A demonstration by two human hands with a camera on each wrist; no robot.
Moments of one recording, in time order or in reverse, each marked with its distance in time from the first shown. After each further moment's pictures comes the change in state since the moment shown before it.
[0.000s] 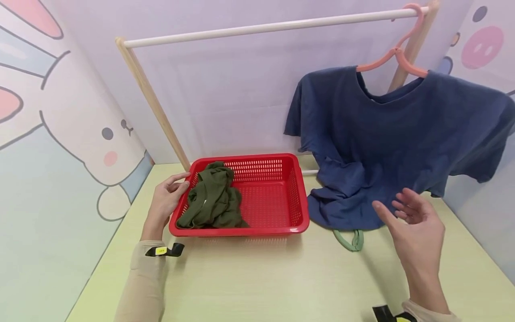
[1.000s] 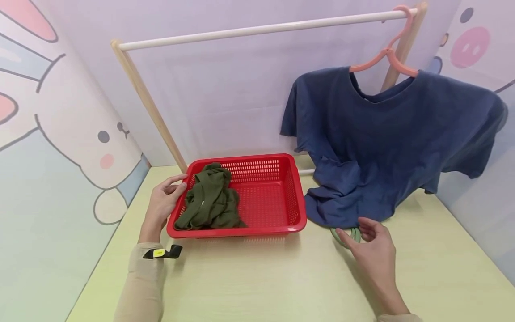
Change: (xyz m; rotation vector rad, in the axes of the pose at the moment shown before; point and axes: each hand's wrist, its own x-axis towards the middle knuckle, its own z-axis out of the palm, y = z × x) left_hand -0.003 0.003 -0.002 0.012 -0.006 -0.014; right_hand -0.038 0.078 0.022 -0.504 -0.202 -0.011
